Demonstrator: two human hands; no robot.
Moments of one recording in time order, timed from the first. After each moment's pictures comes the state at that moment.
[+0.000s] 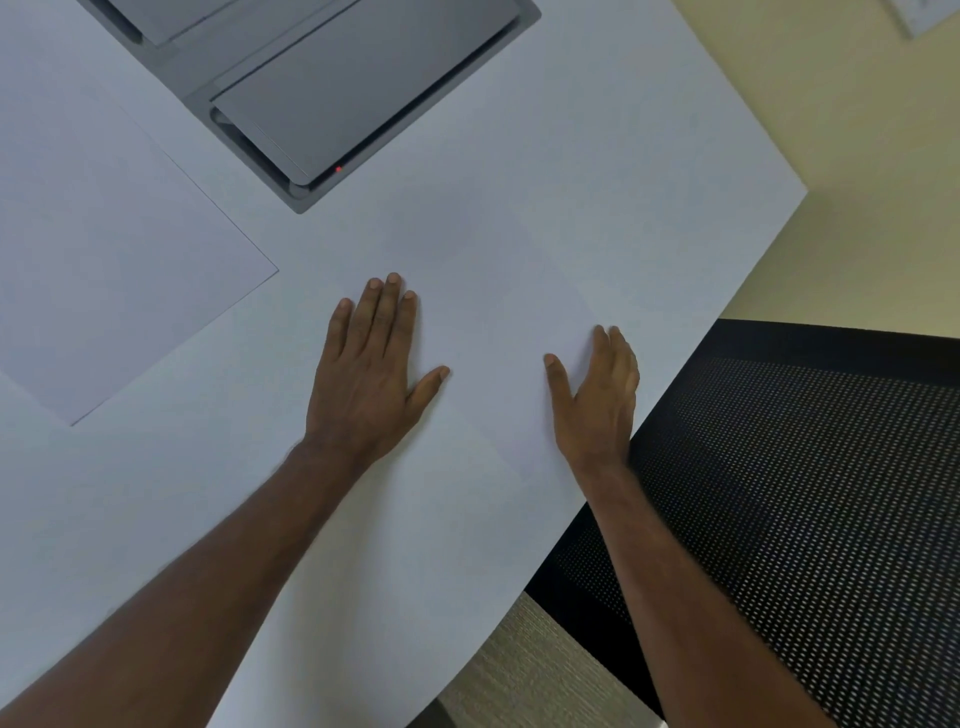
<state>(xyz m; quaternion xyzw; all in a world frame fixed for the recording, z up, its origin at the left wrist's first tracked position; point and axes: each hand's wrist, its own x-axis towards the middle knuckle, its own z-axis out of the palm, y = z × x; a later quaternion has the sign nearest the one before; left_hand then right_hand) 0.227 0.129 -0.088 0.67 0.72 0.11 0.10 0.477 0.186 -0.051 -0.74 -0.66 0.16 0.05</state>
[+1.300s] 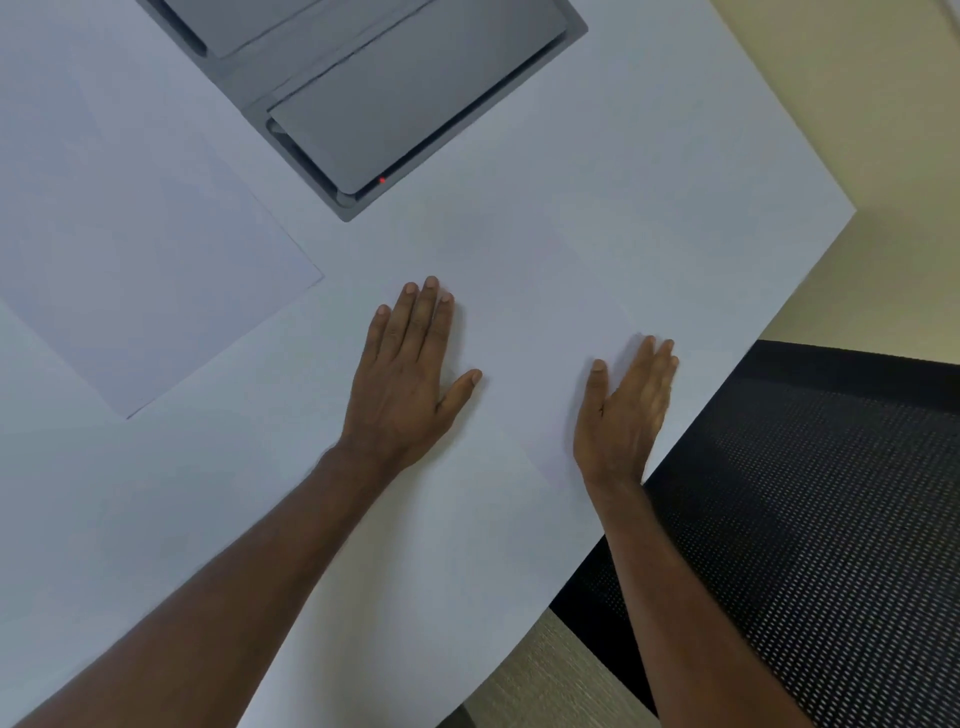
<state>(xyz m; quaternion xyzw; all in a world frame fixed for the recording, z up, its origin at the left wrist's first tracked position) 0.221 0.130 -0.075 0.65 0.72 0.16 0.18 0.450 0.185 -0.052 -0.76 -0.62 0.14 0.11</state>
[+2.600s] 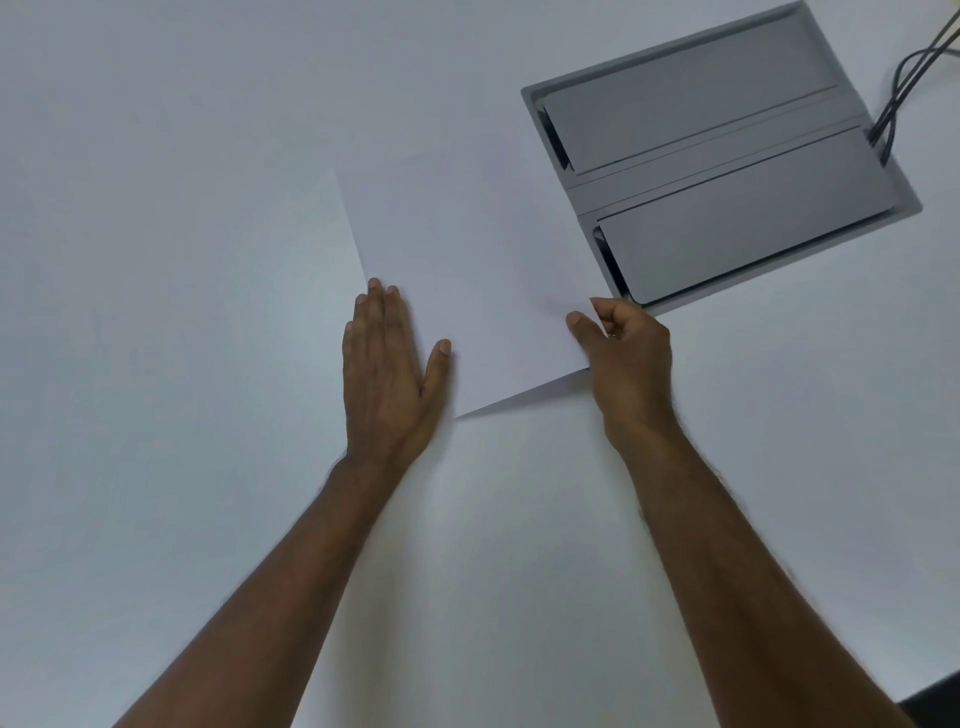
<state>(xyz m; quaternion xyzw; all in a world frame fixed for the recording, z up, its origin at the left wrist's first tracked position) 0.021 0.051 -0.071 0.32 0.90 0.25 0.13 0.153 0.225 -0.019 -0.58 -0.62 0.50 0.17</state>
